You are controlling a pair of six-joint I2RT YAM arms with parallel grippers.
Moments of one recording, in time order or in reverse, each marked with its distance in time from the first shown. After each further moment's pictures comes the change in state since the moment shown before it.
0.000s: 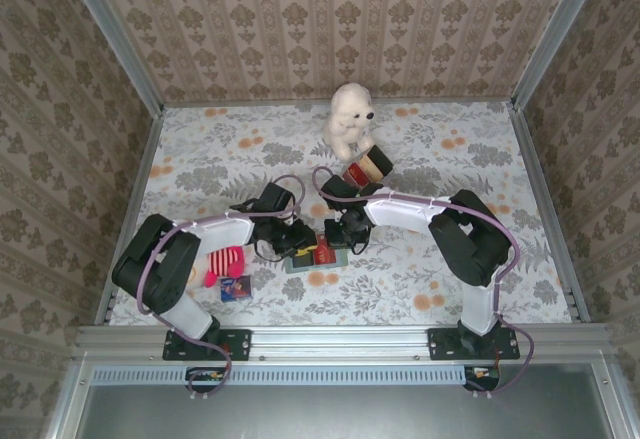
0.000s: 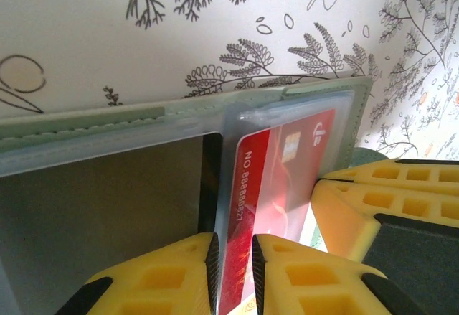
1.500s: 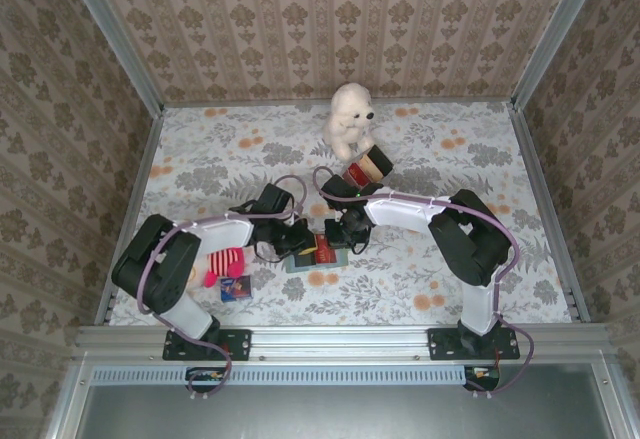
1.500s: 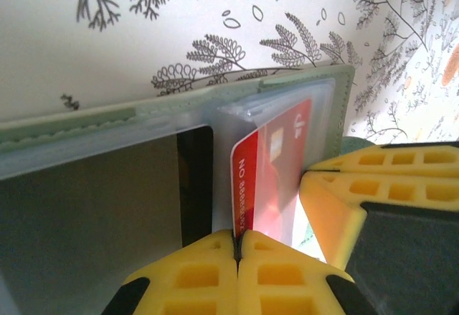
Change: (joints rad) left arm 0.009 -0.016 -0.029 0.050 0.035 0.054; right arm 0.000 0.002 0.000 0.000 -0.004 0.000
